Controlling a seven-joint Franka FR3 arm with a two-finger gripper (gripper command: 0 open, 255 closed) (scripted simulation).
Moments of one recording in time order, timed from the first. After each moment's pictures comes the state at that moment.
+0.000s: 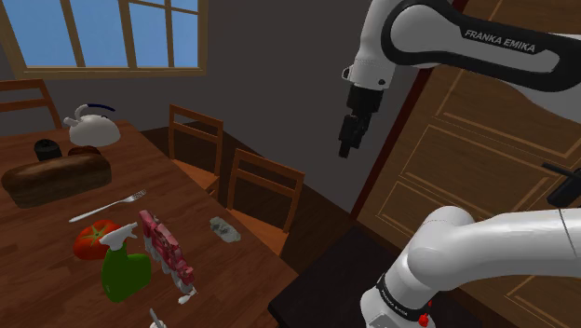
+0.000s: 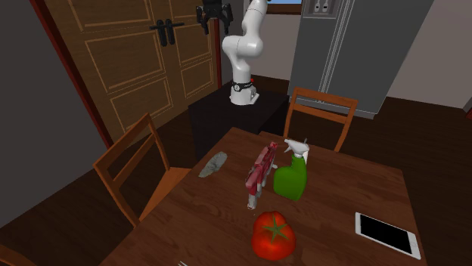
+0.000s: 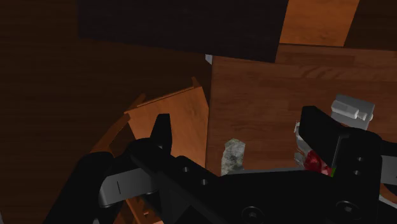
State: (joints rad) arm -0.01 -0.76 0.06 -2.32 0.08 1.45 -0.14
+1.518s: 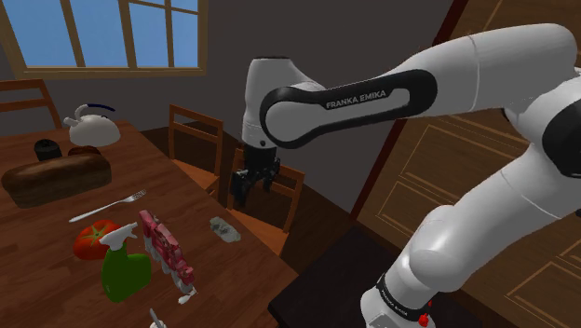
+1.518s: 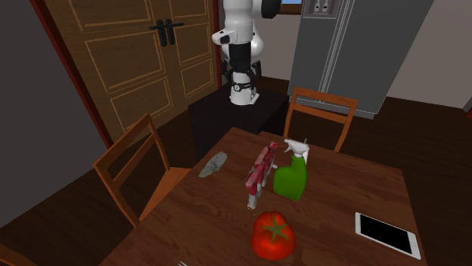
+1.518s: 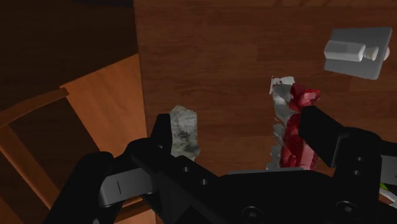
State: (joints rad) arm 0.04 -0.24 0.43 -2.29 0.16 2.01 0.27
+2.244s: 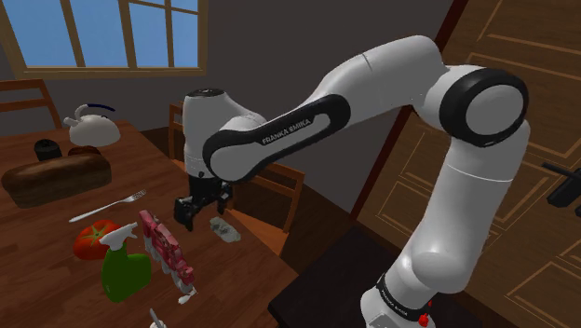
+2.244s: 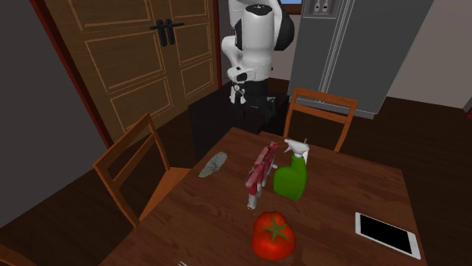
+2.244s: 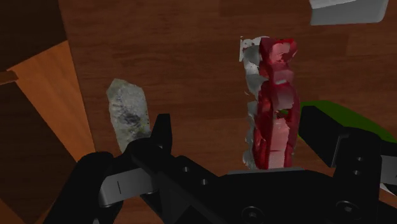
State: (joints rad) arm 0.10 0.20 0.52 -2.05 -0.08 2.19 0.58
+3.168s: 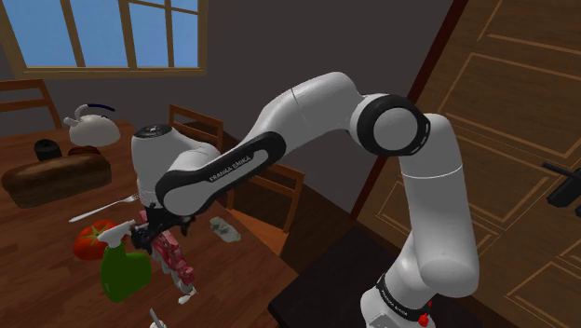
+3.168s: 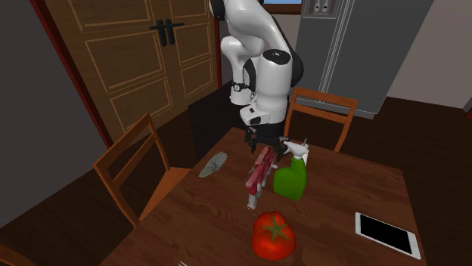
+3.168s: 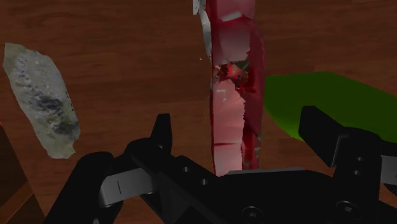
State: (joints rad) arm 0.28 0.61 0.44 -1.71 -0.29 2.23 0.78
